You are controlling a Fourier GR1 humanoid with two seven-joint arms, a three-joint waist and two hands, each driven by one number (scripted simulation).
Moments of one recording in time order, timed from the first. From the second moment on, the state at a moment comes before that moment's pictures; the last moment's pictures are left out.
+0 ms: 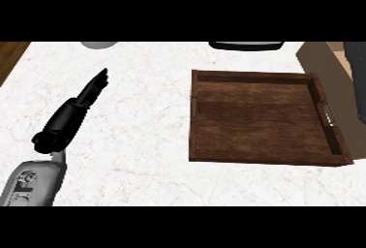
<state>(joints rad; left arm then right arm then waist) -0.25 0.25 0.00 -1.51 -0.13 -0.22 -0.08 -1.18 -0.42 -0.43 -0.64 1.36 -0.24 0.56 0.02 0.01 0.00</state>
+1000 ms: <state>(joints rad) -0.25 0.24 0.01 -1.53 -0.13 -0.23 -0.06 -1.10 -0.69 -0.54 -0.28 1.20 0.21 0.32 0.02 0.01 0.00</state>
